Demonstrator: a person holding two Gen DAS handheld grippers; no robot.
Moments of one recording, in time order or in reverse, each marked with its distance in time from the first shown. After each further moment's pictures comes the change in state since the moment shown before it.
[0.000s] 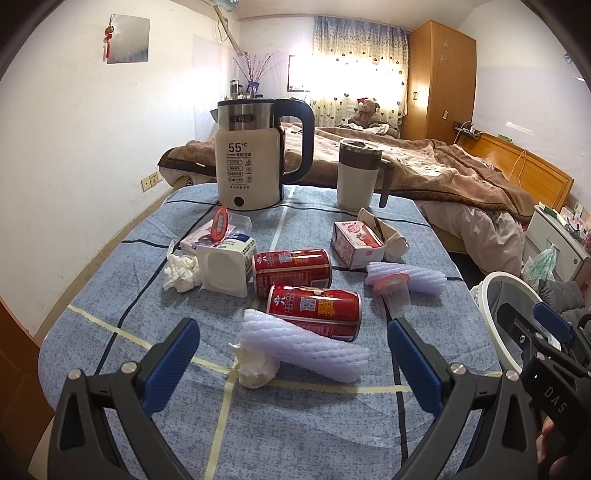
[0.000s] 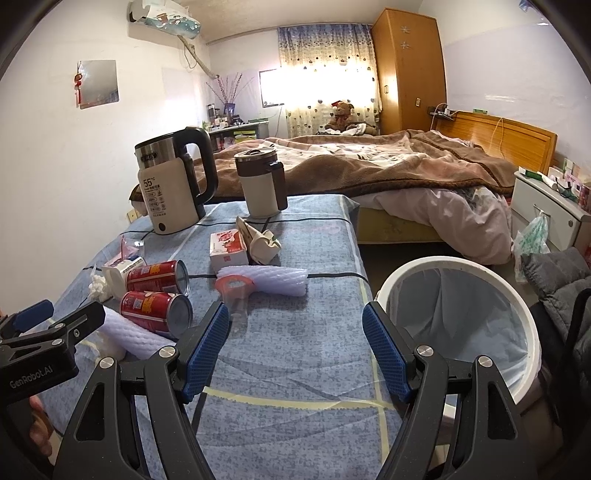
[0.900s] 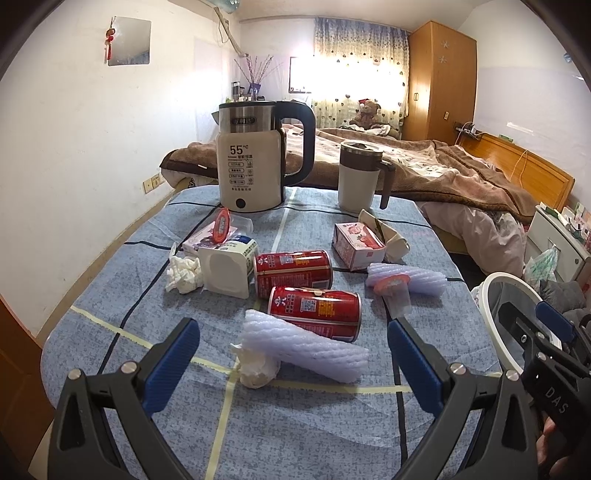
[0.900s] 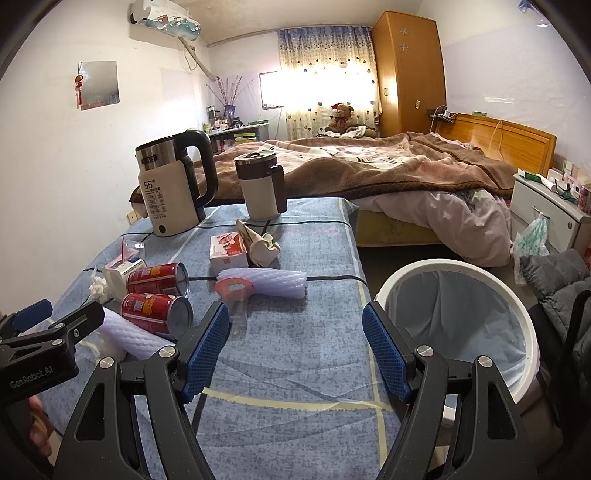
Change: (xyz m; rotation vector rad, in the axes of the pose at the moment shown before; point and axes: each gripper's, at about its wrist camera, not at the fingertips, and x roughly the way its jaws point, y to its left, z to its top) left arm -0.004 -0.002 0.000 0.002 -0.005 0.010; right arm -0.002 -0.001 -0.001 -0.004 -0.009 0.001
